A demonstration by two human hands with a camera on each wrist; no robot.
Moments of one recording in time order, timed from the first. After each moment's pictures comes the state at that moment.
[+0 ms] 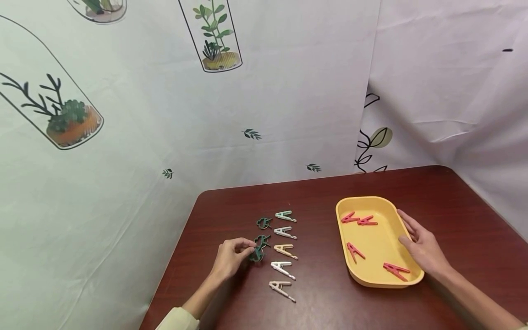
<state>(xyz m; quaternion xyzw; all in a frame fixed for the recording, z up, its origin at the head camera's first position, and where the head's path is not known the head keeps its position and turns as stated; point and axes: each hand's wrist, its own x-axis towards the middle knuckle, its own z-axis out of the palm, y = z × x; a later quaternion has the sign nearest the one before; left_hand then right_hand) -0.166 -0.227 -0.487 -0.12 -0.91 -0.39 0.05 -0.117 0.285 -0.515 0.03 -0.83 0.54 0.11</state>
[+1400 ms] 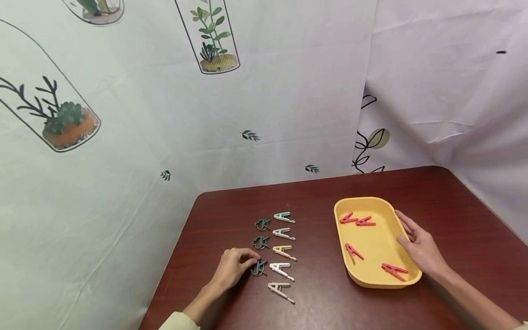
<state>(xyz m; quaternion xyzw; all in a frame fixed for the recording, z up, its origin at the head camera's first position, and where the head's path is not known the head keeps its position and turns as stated) -0.160 -0.231 -0.505 -0.24 -0.92 -0.29 0.07 -0.116 0.284 -0.519 0.03 -0.83 0.55 0.11</state>
